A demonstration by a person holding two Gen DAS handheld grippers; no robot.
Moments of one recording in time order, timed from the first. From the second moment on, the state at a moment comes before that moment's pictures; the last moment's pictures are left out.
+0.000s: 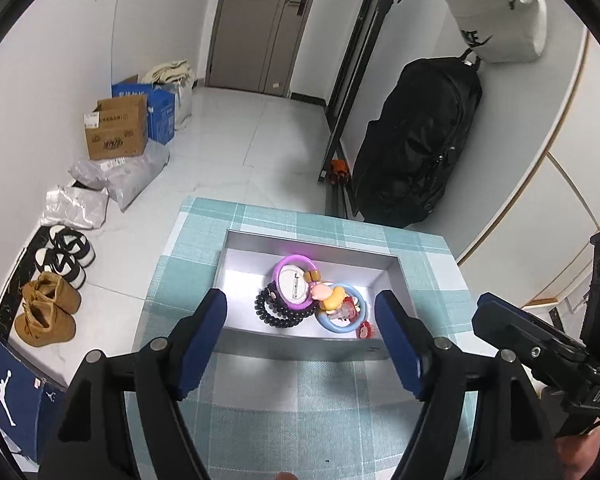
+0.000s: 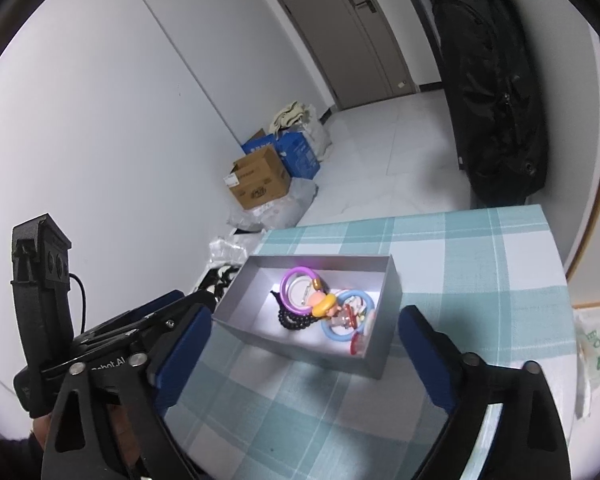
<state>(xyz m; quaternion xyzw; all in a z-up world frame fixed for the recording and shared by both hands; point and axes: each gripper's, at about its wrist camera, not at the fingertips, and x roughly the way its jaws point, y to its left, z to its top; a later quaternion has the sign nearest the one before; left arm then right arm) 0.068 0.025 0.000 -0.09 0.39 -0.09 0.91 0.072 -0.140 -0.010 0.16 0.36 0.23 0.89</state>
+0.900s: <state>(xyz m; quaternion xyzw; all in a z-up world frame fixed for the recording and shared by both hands) 0.026 0.023 0.002 -0.08 0.36 -0.07 0.93 0.029 -0.142 -0.013 0.10 0.33 0.19 0.92</state>
